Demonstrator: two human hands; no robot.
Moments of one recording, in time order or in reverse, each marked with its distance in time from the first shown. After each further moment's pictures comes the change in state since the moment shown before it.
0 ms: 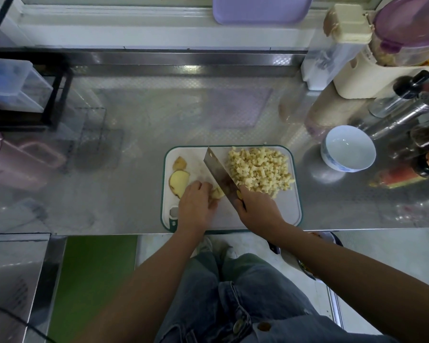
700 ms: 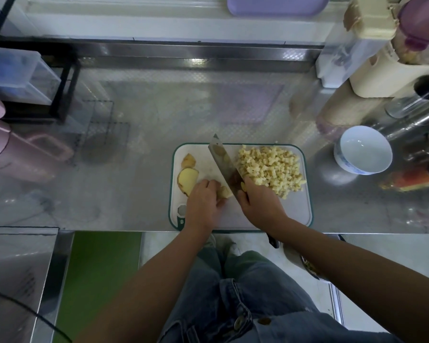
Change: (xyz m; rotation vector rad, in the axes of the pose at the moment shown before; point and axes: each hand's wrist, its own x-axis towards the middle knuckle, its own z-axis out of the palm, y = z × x) left_hand 0.003 -0.002 -0.003 -0.087 -0.010 -0.002; right_hand 0.019 -0.013 0.002 0.051 0.026 -0.011
